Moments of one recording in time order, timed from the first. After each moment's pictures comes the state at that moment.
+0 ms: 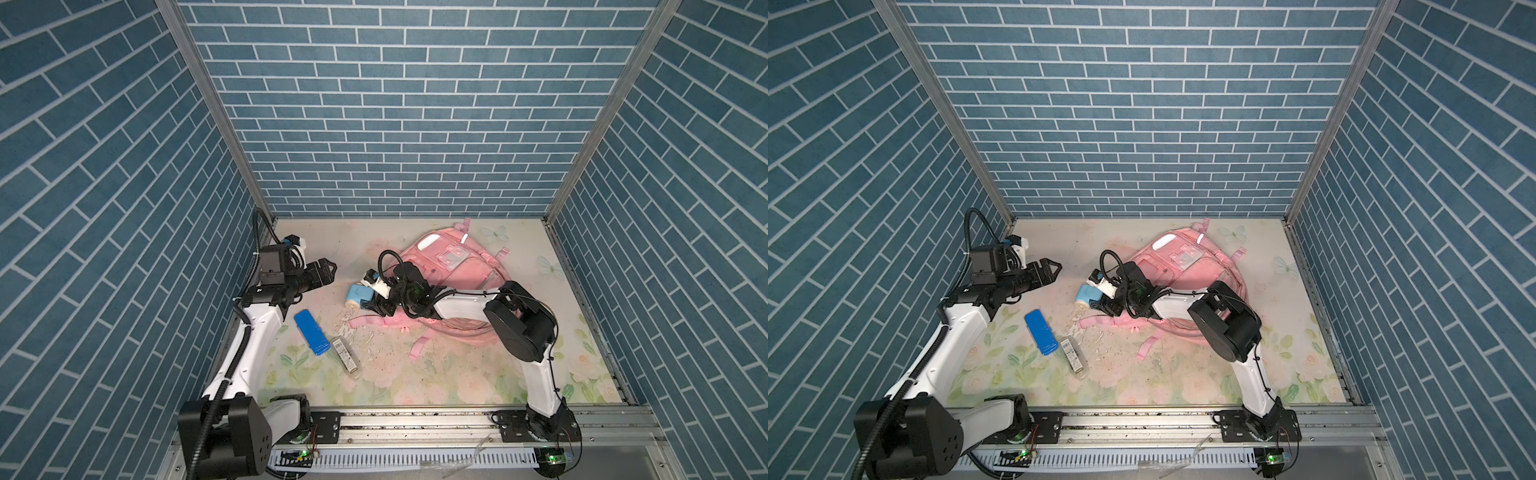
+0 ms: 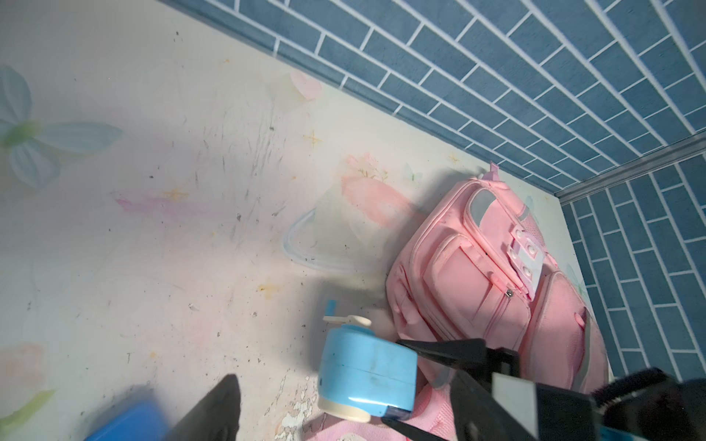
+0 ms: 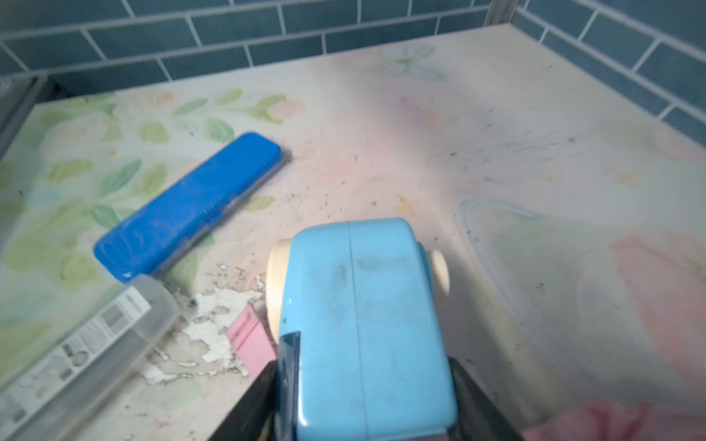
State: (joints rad) left arm 0.03 1.15 0.95 -0.46 0.36 -0.34; right arm 0.89 2.00 1.23 0.29 -0.36 -0.20
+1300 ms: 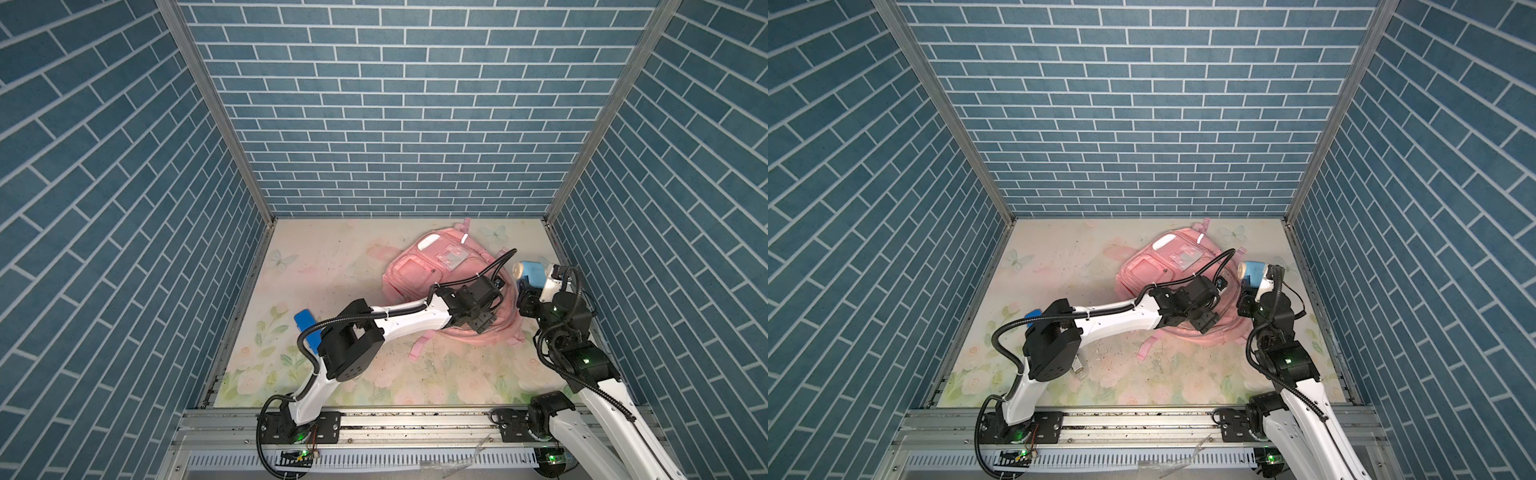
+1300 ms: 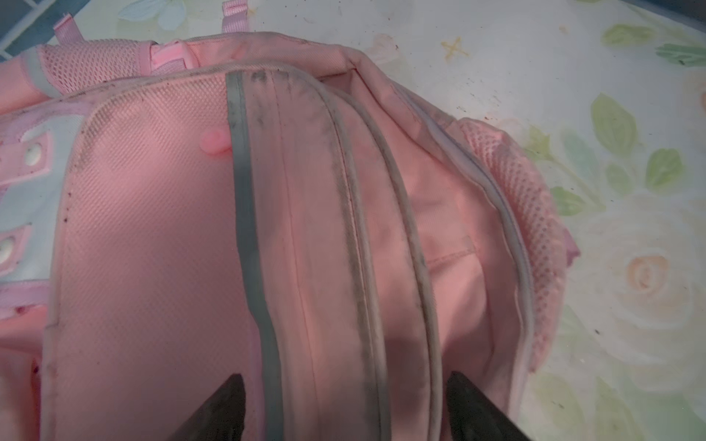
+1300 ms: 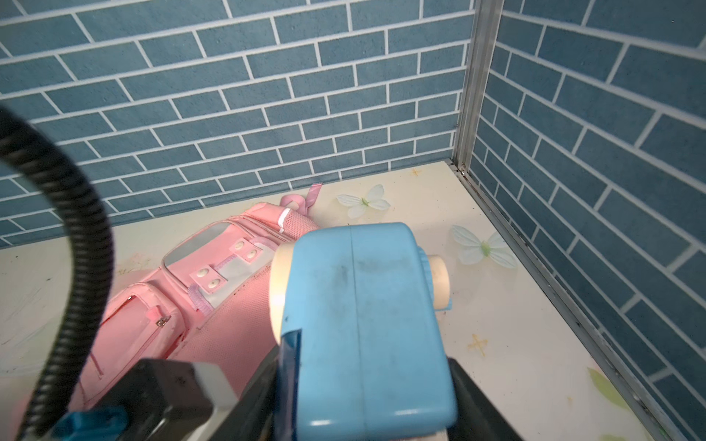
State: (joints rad) left arm -1.10 2.18 1.78 -0.47 -0.20 -0.10; right arm 0.28 0.60 0.57 -0.29 0.28 0.23
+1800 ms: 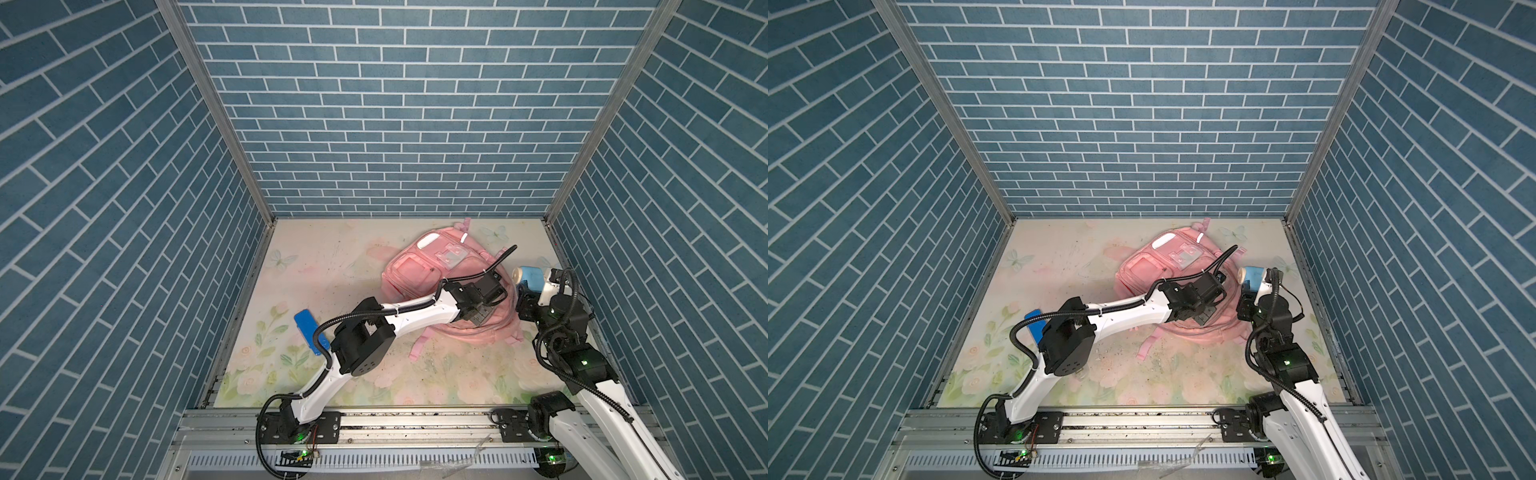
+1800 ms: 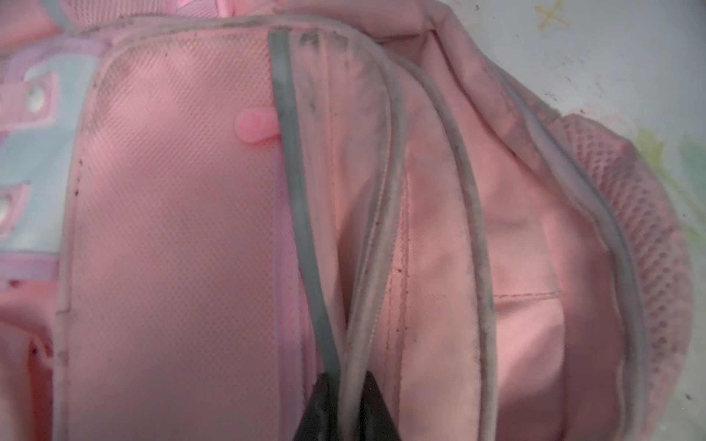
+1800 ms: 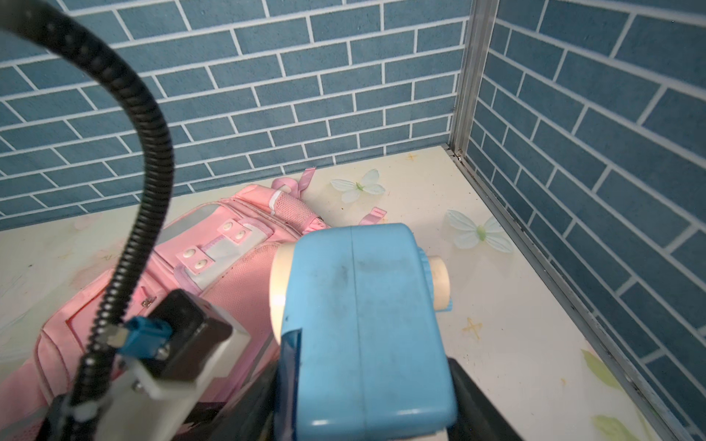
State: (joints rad) left arm -1.07 2.25 1.89 -0.59 -0.25 -0.21; right arm 0.28 0.59 0.54 -0.30 0.28 0.23
